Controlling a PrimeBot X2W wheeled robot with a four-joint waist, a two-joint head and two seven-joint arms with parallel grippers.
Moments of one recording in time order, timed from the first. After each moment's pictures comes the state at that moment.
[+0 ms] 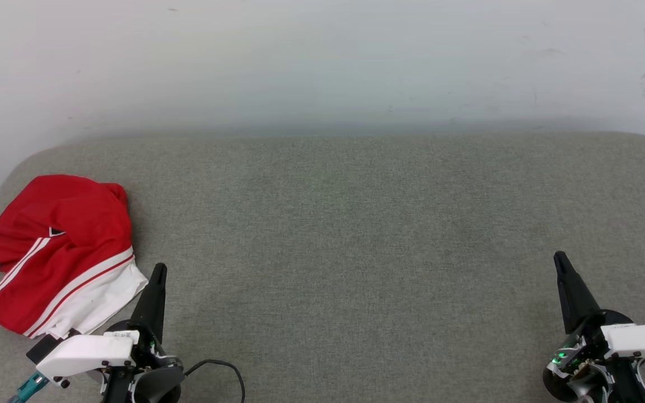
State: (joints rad) left arm -0.11 0.05 0.11 0.25 -1.61 -0.13 0.11; right arm -0.10 -0.05 -0.11 0.25 1.61 0.13 0.11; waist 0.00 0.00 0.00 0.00
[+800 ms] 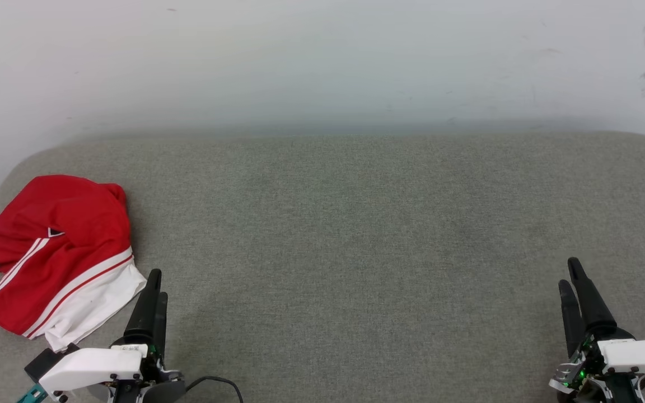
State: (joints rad) left arm -0.07 0.05 0.10 0.26 -1.53 -0.13 0.06; right arm -0.06 -0.05 -0.12 0.24 1.51 0.13 0.06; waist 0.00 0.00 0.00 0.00
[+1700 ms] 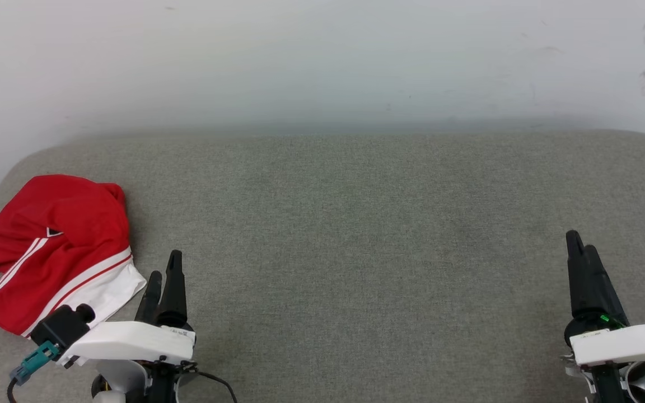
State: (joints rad) left arm -0.07 0.05 0.02 0.12 -0.94 0.02 -0.06; right arm -0.04 -0.05 -0.10 0.05 0.89 0.13 -0.05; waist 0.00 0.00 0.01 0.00
